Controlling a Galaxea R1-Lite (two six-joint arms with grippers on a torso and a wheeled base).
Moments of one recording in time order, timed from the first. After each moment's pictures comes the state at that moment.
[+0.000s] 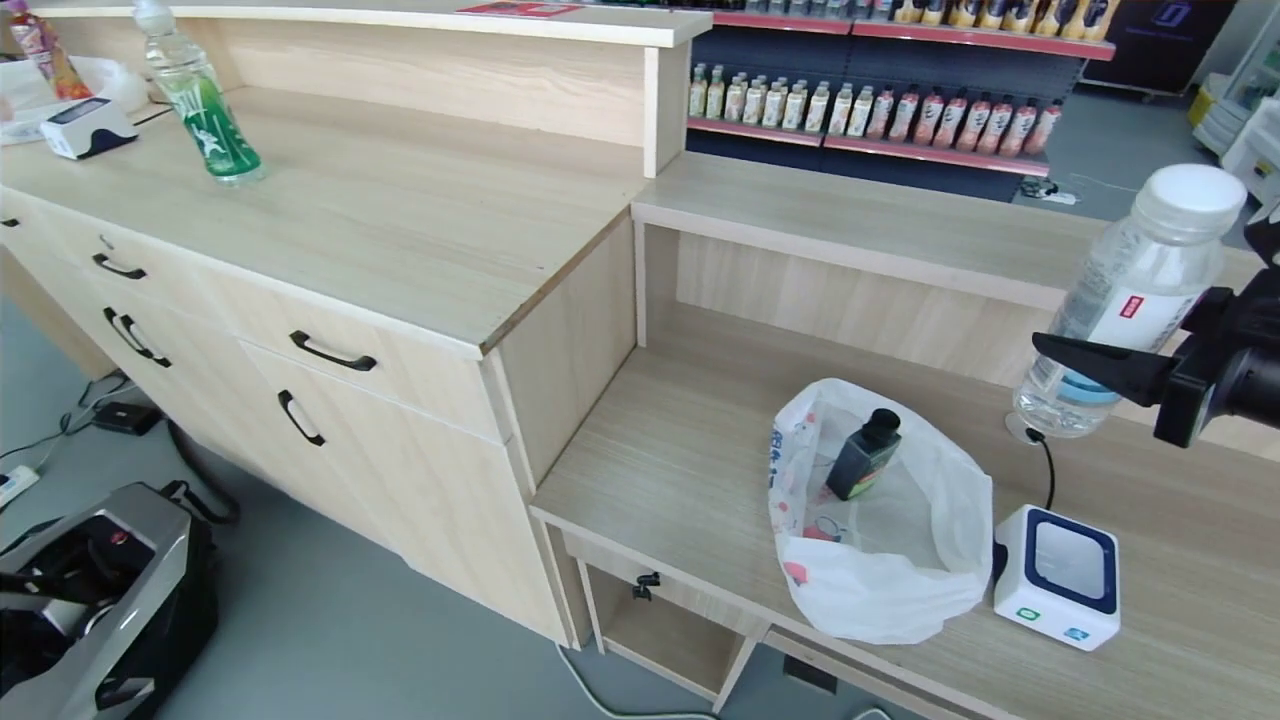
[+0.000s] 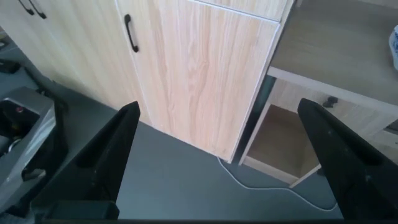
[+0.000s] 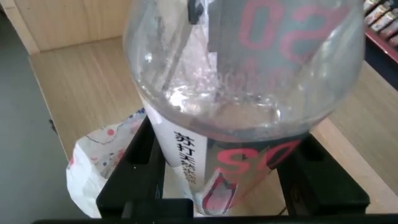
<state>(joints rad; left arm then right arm) 0.00 0.00 0.00 0.00 -0.01 -0.01 0.02 1.28 -0.74 -0.48 0.45 -0.51</state>
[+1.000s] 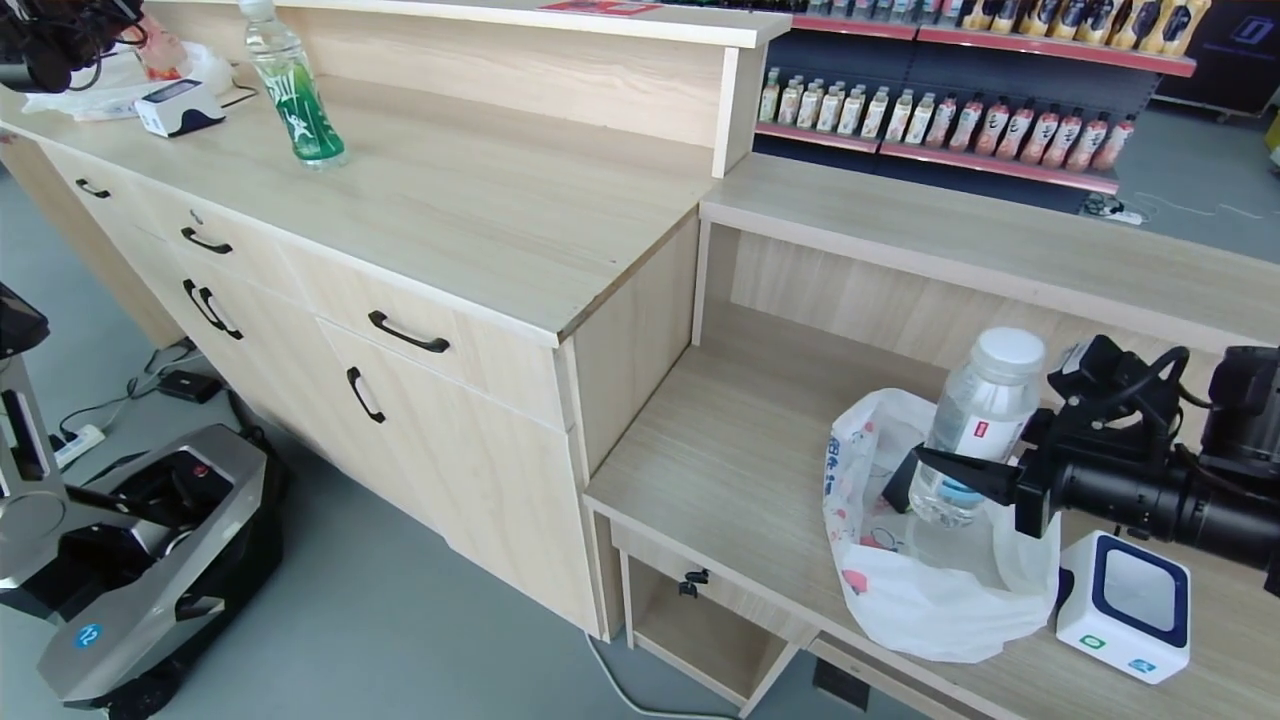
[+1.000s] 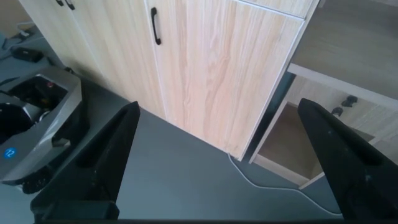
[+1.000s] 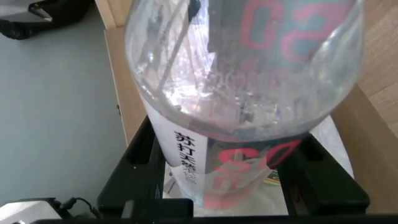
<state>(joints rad) 0.00 0.00 0.00 0.00 -0.01 -0.01 0.05 1.61 -0.49 -0.89 0.58 -0.47</state>
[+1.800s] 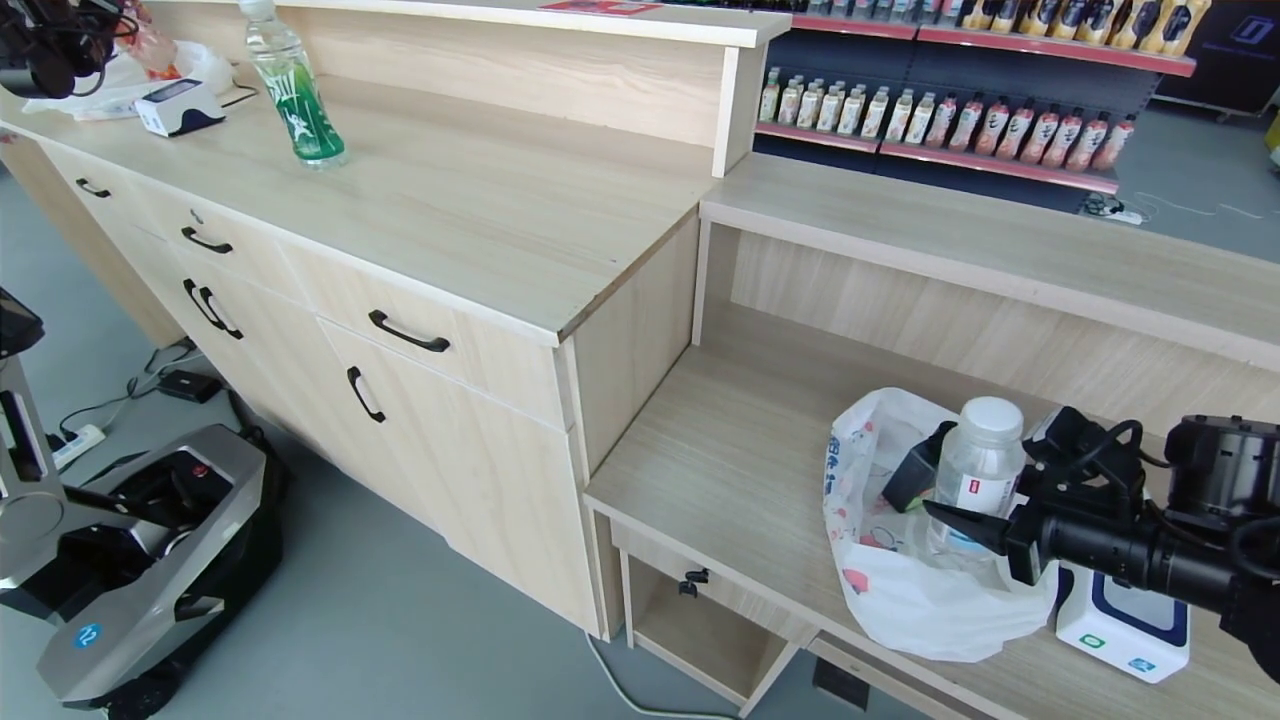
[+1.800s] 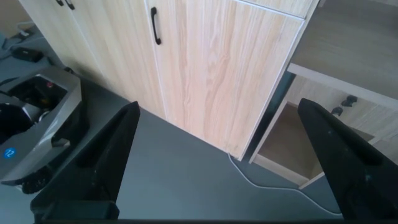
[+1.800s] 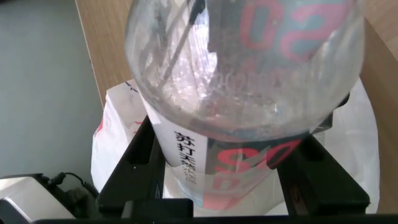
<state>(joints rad) 0.00 0.00 0.00 0.00 -0.01 -0.01 -0.04 1.79 -0.37 -1.07 0.58 -0.55</state>
